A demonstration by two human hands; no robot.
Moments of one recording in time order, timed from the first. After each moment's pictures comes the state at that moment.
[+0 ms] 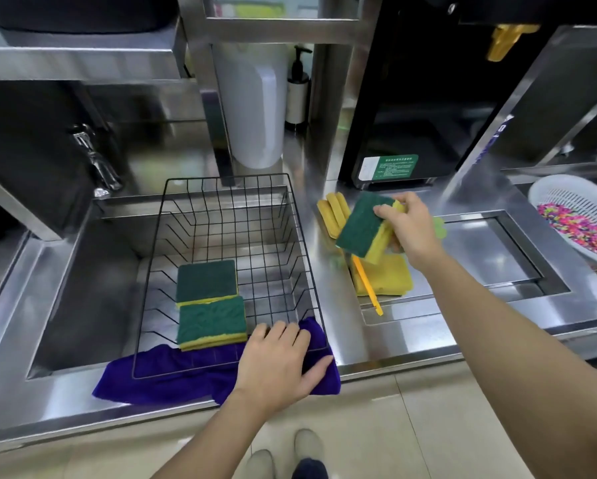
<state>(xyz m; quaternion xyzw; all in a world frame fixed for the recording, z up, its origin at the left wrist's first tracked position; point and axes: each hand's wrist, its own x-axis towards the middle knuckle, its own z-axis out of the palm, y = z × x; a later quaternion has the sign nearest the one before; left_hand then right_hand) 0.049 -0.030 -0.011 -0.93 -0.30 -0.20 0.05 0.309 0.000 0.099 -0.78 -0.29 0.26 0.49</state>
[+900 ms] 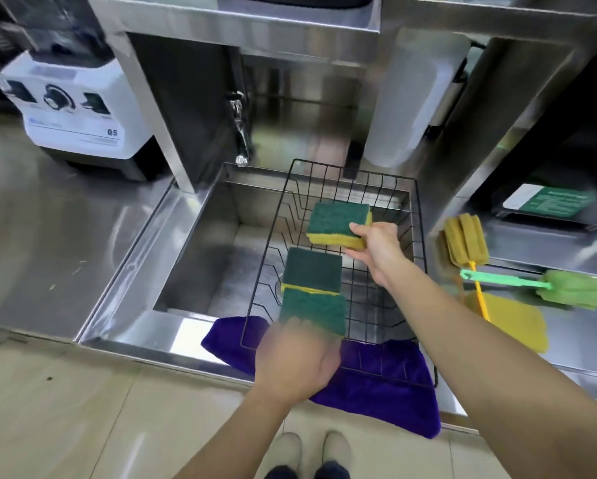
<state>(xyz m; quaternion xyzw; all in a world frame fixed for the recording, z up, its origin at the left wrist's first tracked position) -0.033 0.002 -0.025 -0.83 -0.44 -0.30 0.15 0.140 0.126 0.040 -0.66 -0.17 0.54 0.49</state>
